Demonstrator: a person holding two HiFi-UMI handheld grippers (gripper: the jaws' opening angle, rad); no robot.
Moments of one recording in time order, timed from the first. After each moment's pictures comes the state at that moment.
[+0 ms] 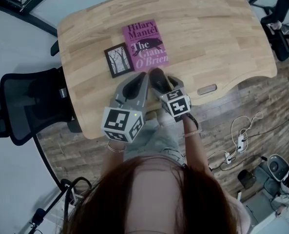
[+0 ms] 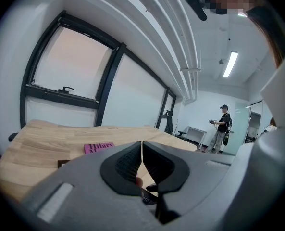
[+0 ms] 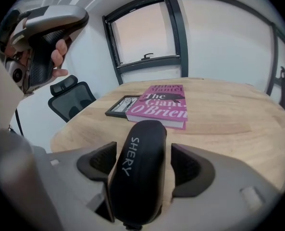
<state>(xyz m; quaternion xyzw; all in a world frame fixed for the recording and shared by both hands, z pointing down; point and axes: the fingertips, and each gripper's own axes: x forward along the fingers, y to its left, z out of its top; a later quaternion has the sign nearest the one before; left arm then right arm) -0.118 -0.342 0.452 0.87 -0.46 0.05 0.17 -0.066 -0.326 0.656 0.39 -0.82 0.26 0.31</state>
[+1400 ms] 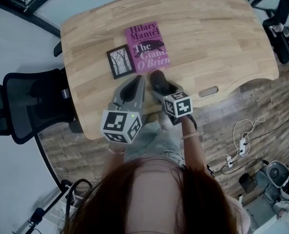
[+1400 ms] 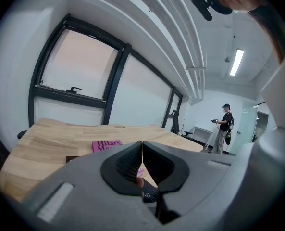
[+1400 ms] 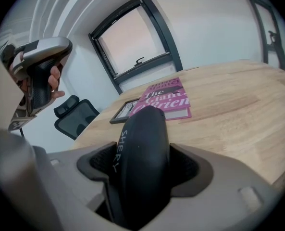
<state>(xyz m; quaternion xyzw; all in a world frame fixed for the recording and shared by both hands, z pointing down) -0.134 -0.338 0.461 0.85 -0.49 0.06 0.18 -0.072 -0.319 0.669 0.39 -0.82 0.35 0.23</state>
